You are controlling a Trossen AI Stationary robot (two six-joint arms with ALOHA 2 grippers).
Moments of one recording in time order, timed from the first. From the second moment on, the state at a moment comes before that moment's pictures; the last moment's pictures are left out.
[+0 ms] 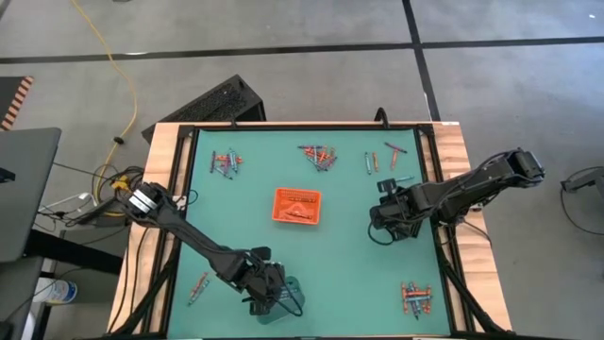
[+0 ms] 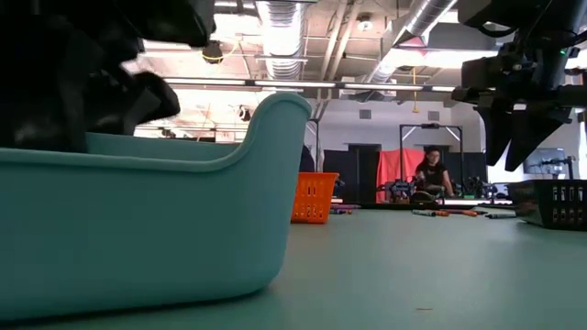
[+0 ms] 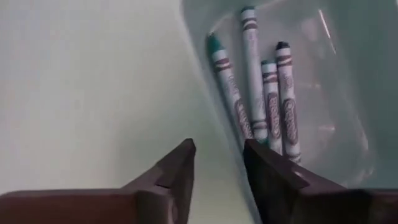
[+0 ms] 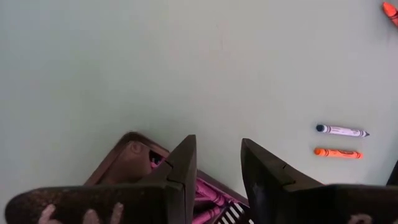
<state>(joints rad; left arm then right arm) -0.58 1.88 1.24 -0.51 -0.14 -0.62 0.24 1.23 0.78 -0.99 0.34 -0.05</state>
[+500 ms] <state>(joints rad) -0.53 1.89 1.24 -0.36 -0.12 -0.49 0.24 1.23 0.78 -0.98 0.34 -0.05</state>
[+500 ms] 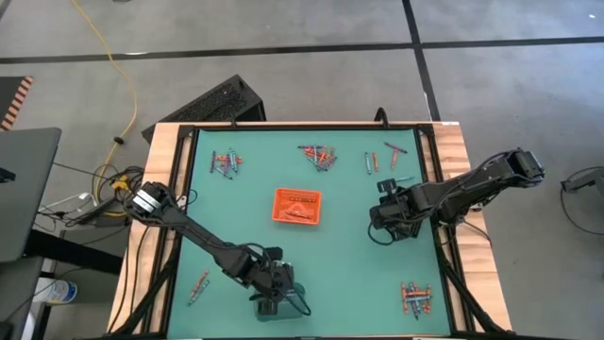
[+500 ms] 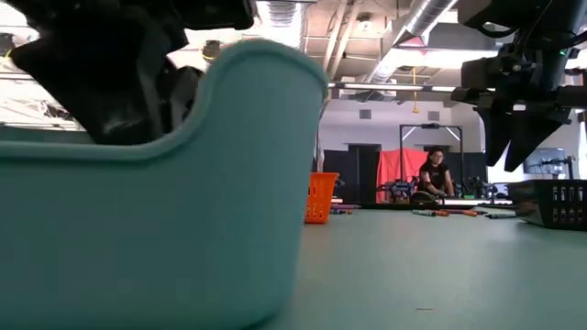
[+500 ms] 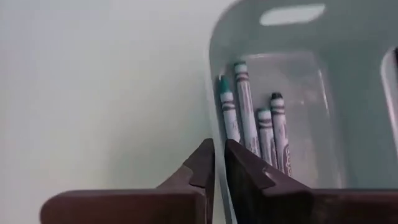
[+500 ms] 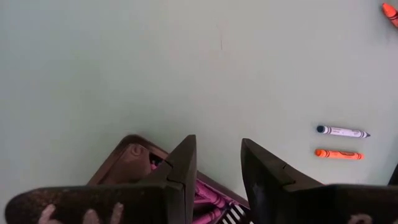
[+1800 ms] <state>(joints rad) -0.45 2.05 1.31 -0.07 0.01 -0.45 0.24 1.23 0.78 -0.96 0.35 -0.06</state>
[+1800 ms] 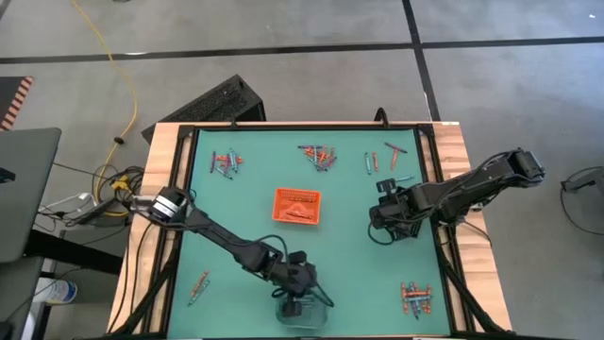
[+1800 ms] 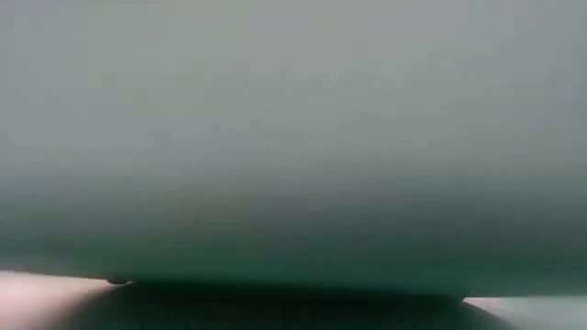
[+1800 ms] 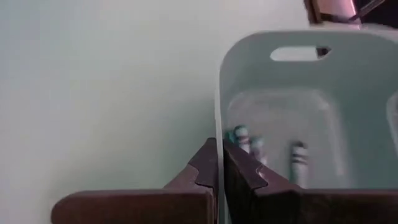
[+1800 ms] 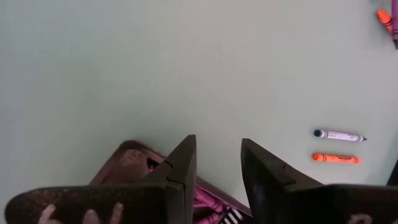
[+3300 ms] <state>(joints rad) -0.58 2.03 1.75 -1.04 -0.37 -0.44 0.26 1.23 0.78 -0.96 0.35 -0.05</state>
